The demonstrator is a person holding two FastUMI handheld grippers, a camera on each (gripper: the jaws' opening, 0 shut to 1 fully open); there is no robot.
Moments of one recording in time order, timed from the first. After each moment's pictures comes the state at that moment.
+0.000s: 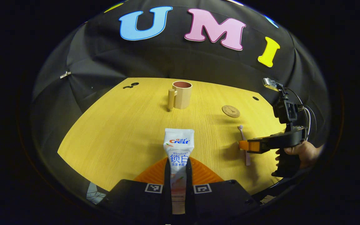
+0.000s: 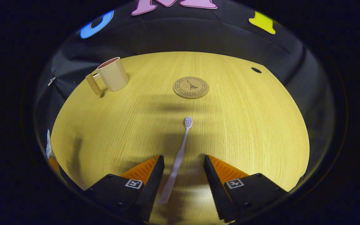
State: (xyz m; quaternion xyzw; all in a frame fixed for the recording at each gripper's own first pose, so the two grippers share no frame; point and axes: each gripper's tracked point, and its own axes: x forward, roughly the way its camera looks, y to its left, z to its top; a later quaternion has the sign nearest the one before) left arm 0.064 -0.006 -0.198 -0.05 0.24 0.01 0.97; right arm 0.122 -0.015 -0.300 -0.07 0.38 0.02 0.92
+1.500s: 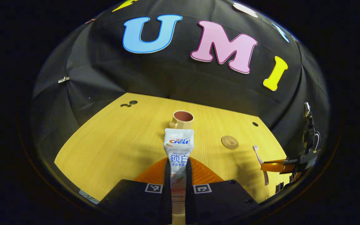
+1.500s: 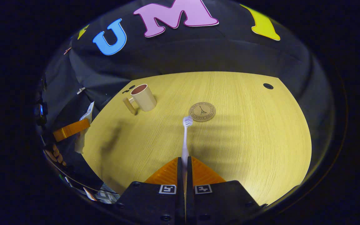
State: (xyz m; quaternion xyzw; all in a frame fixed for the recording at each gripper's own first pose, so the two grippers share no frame) left arm 0.144 0.010 -0.104 -0.09 0.15 0.01 0.98; right arm 0.101 -0.023 -0.199 -0.01 0.33 0.17 0.93
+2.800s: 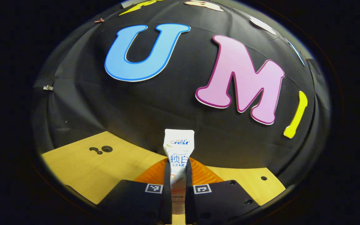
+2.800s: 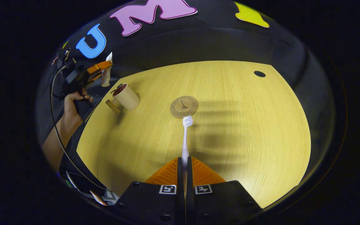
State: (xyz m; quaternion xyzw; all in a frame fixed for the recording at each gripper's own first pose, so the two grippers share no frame) left arm 0.402 0.028 0.008 -0.15 -0.06 0.03 0.99; right arm 0.128 -0.068 -0.222 0.01 0.39 0.14 0.91
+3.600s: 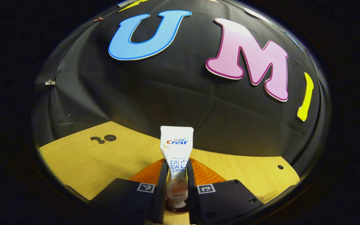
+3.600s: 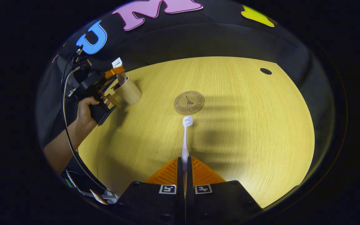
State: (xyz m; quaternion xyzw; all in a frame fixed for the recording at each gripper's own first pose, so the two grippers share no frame) left arm 0.415 0.034 -0.068 -0.12 0.00 0.05 0.99; right arm 0.131 -0.051 -0.233 0.00 0.40 0.15 0.91
